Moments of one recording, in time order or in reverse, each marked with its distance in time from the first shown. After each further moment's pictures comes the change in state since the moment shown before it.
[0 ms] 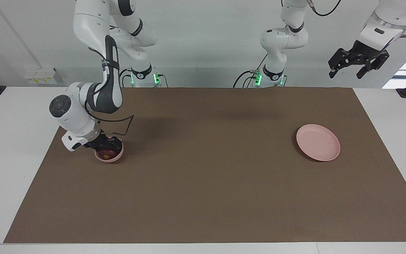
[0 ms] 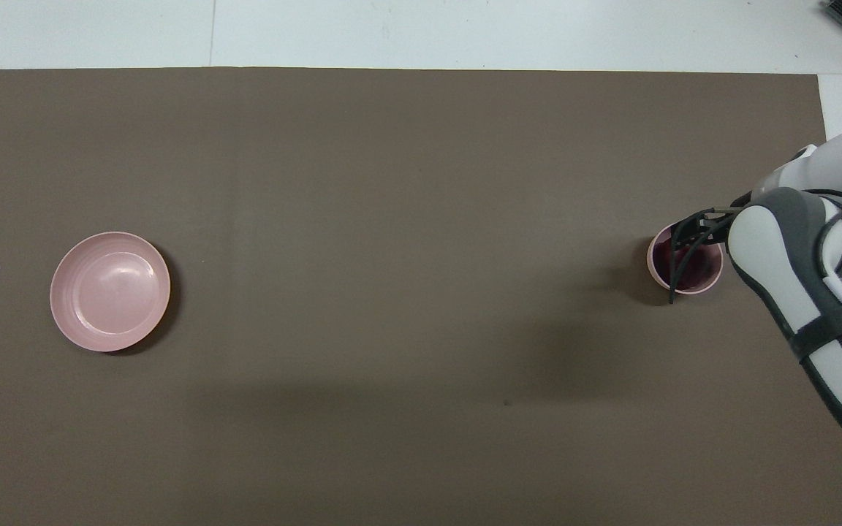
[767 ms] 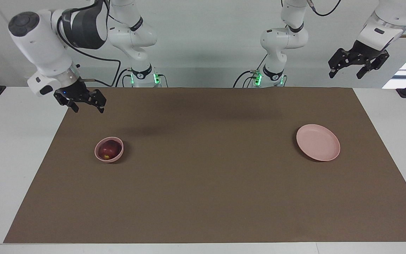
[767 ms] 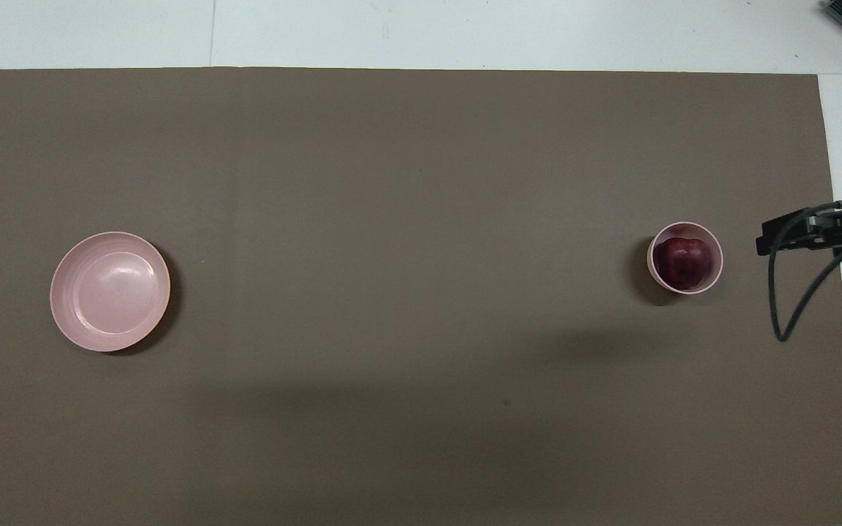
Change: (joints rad) left arm 0.000 0.000 0.000 0.000 0.000 0.000 0.000; right arm 0.009 -0.228 0.014 0.205 -0.101 -0.390 0.083
